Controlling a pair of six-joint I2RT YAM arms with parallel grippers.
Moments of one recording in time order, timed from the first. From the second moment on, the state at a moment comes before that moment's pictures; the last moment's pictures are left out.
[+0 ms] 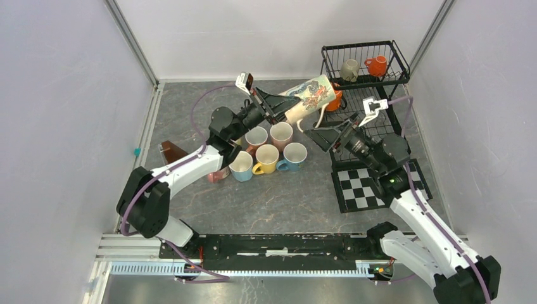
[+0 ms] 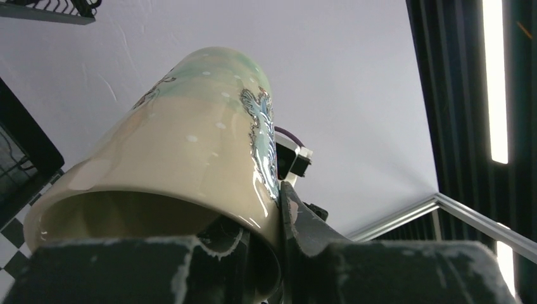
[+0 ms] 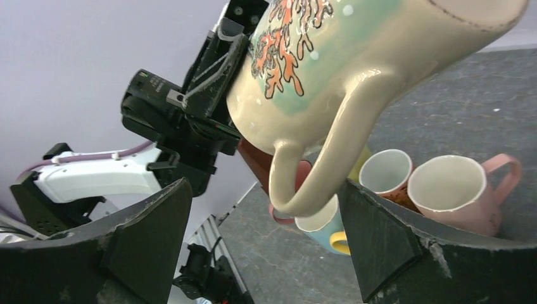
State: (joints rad) left arm -0.63 1.51 0.99 0.96 0.39 -1.55; right arm 0.42 0.87 0.68 0.42 -0.45 0.81
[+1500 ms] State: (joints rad) left arm -0.62 0.98 1.32 -1.03 0.29 -0.69; right arm 0.42 0.80 0.82 -0.15 -0.18 0.40
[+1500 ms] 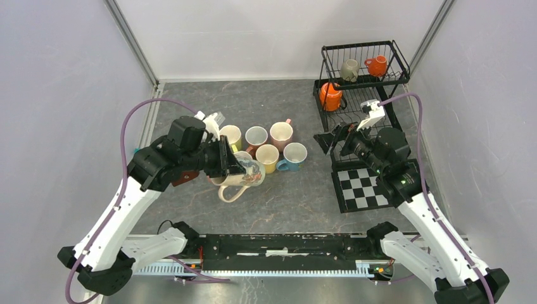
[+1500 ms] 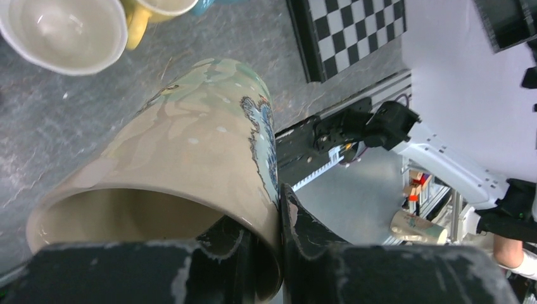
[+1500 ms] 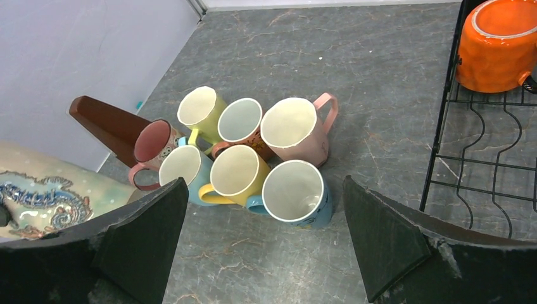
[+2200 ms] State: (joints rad) left arm -0.62 1.03 1.12 -1.16 0.10 -0.66; right arm 0.42 0.82 0.82 -0.20 -0.15 0.33
